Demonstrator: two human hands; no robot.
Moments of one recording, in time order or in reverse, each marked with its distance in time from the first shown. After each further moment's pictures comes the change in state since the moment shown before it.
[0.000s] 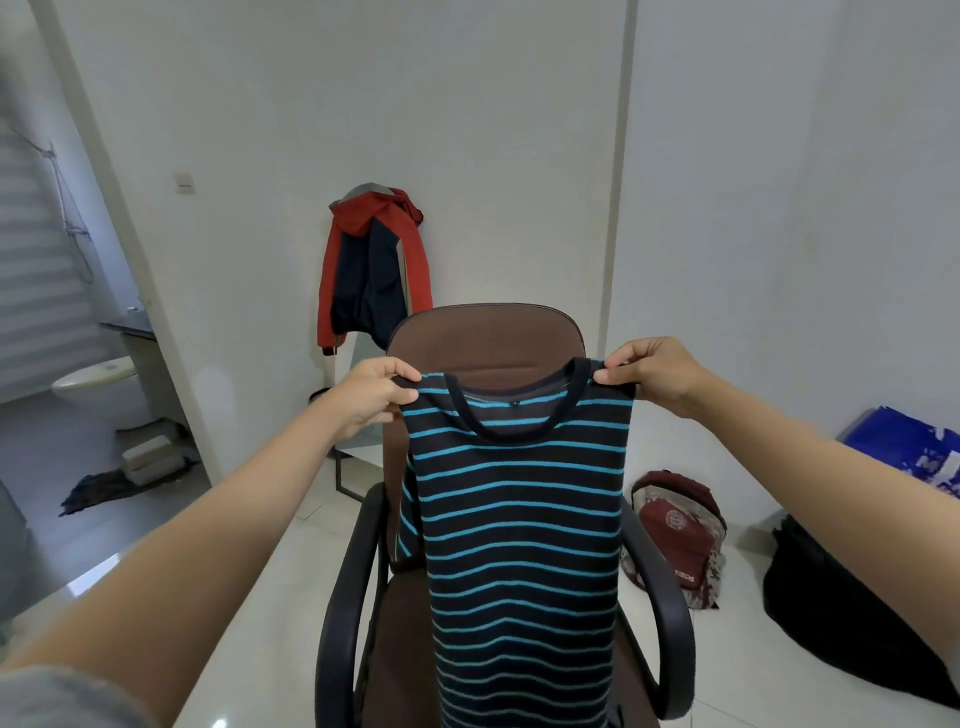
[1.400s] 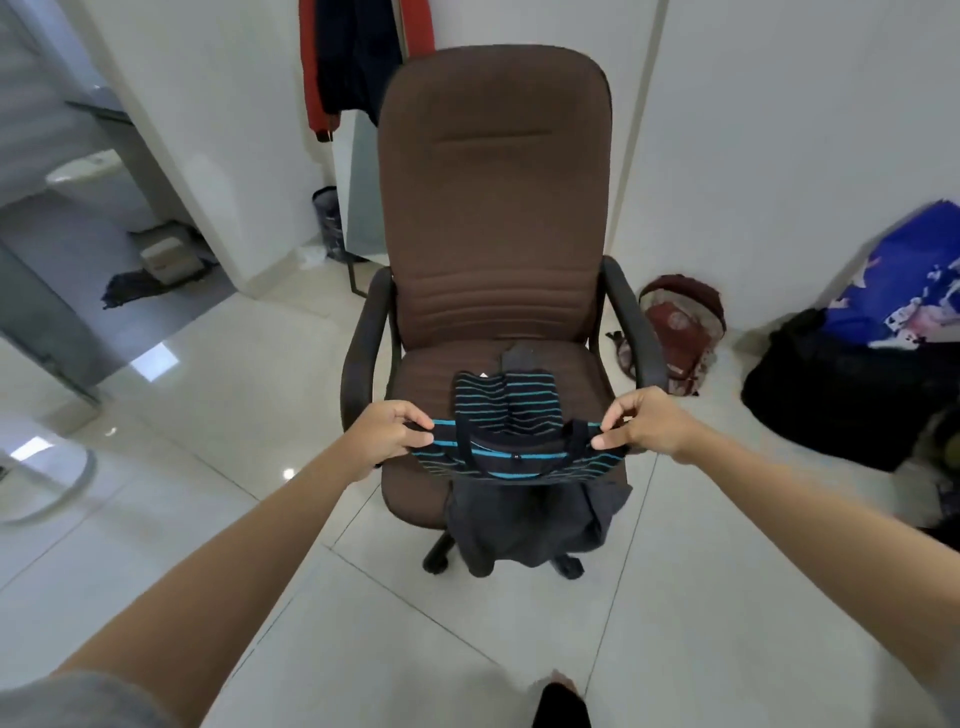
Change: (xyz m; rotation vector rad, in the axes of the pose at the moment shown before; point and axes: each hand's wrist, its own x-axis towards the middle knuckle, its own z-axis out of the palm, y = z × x) left_hand -0.191 -0.218 0.097 0.009 -0.093 -0.425; right_hand -0.187 0.234 0.028 -0.290 -0.317 0.367
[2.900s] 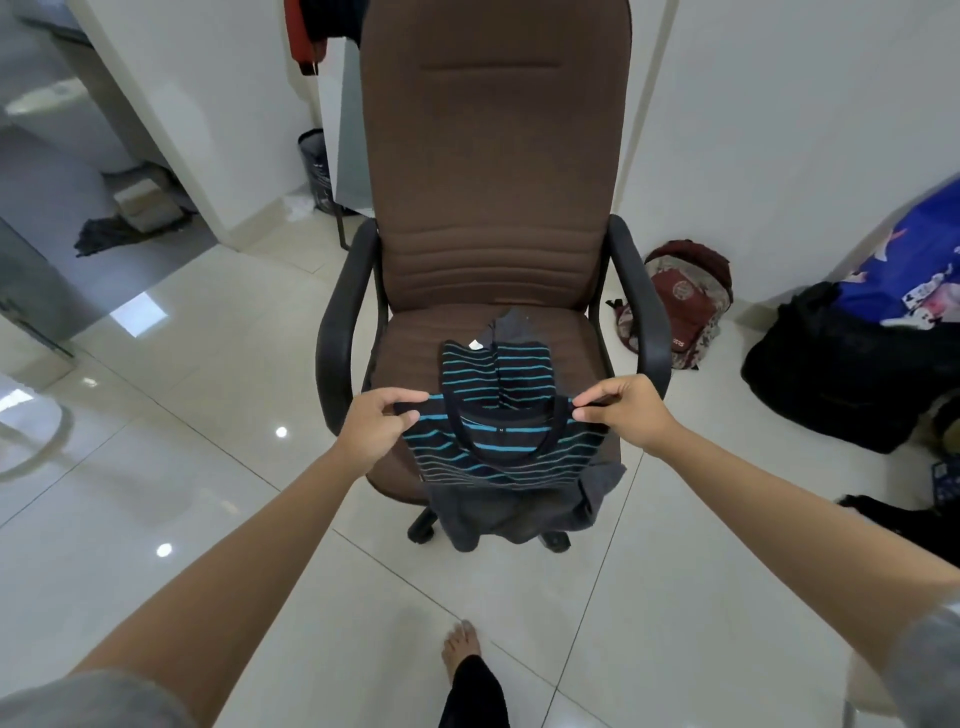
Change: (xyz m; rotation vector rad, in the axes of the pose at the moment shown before) left_hand 0.035 -0.062 0.033 0.086 0.234 0.118; right_hand 0.043 0.056 0.029 0.058 0.136 -0.114
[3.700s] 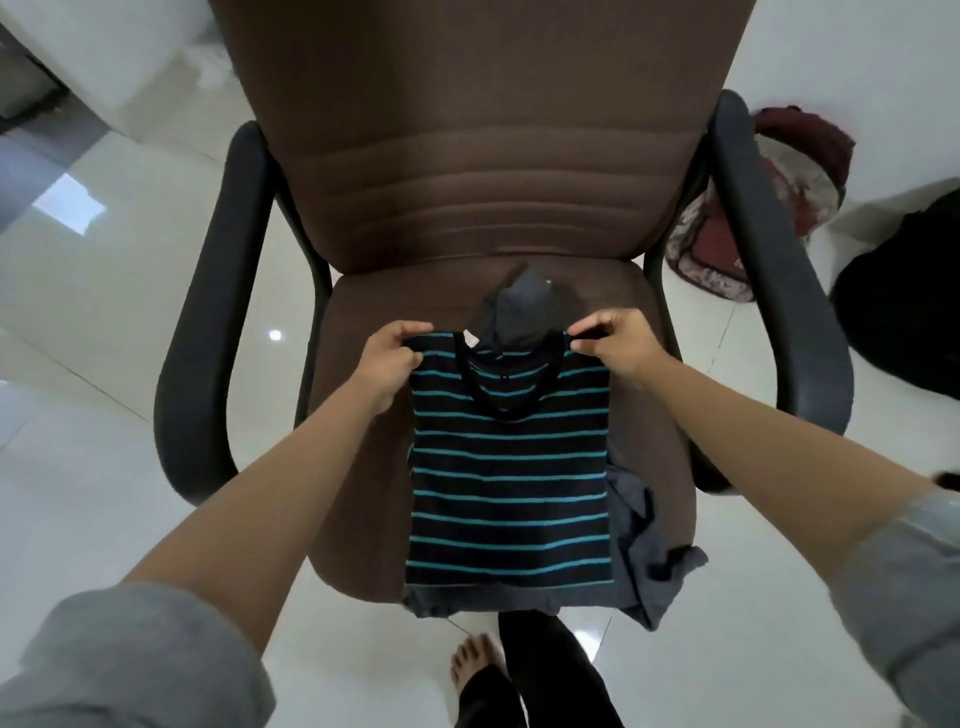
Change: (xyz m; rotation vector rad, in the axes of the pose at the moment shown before) left_hand 0.352 -0.081 0.098 -0.150 -0.056 -0.361; right_hand 0.344 0.138 0.040 -0.010 0.003 0.242
